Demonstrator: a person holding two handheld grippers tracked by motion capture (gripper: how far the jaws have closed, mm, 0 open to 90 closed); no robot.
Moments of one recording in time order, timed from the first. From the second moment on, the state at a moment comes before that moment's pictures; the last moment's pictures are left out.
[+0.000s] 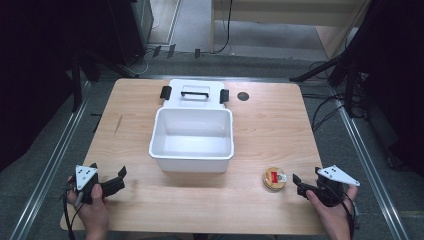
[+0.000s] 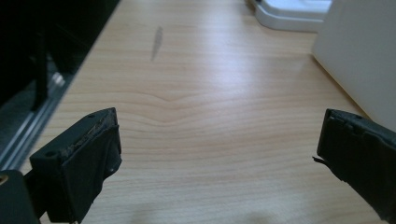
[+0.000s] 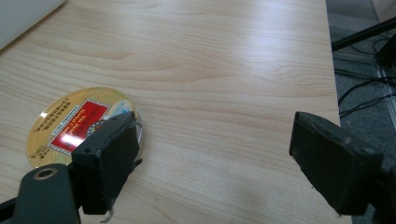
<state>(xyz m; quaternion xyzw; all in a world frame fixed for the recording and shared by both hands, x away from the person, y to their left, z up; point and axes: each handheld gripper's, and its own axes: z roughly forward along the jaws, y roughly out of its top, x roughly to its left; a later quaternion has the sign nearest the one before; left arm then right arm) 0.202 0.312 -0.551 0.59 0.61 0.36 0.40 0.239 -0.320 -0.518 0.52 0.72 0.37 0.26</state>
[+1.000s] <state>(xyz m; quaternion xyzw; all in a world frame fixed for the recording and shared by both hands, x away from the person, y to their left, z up) 0.208 0.314 -0.551 0.61 0.60 0.32 0.41 0.270 -0.272 -0.493 0.46 0.86 0.19 0.13</state>
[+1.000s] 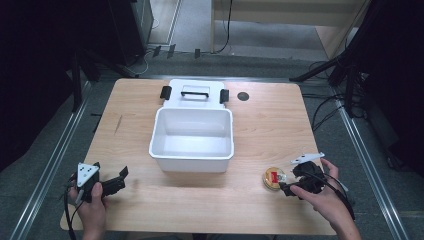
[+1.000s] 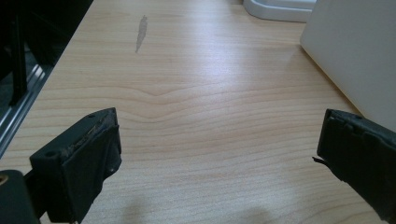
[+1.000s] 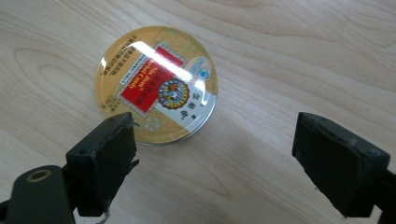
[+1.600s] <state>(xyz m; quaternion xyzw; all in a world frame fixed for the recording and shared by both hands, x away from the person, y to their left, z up) 0.210 0.315 -0.551 0.62 0.60 0.30 0.41 0.290 -0.232 -0.490 0.41 0.91 0.09 0.07</state>
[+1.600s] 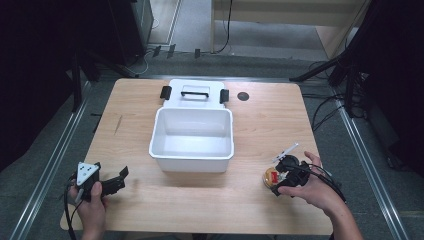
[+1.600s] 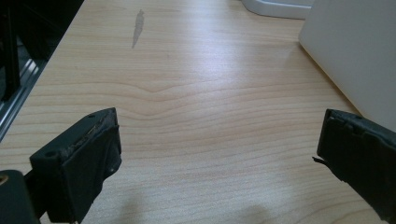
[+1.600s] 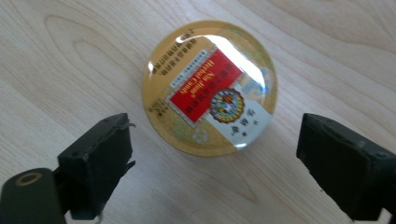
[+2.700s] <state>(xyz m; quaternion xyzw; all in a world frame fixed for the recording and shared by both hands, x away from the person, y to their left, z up) 0.211 0.315 -0.552 0.62 0.60 0.29 0.41 0.318 -0.206 -0.508 0.42 0.91 0.00 0.04</state>
